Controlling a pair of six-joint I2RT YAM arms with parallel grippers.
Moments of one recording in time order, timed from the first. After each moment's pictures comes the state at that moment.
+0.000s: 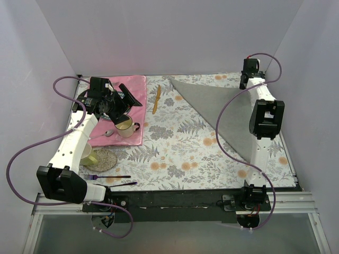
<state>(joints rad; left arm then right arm) -0.16 1.35 1.37 -0.84 0.30 -0.84 -0.04 2.35 2.05 -0.48 0.31 0.08</state>
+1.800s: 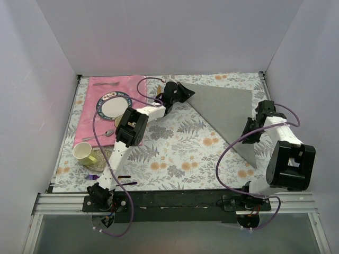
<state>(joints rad) -0.55 2.58 1.96 0.39 0.14 -1.10 -0.15 1.49 0.98 -0.74 -0.17 0.30</state>
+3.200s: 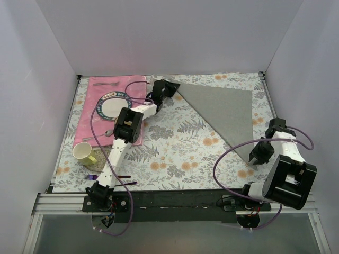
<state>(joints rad) -0.43 2.78 2.13 0.49 0.04 -1.29 -0.35 1.33 0.72 -0.86 -0.01 0.39</state>
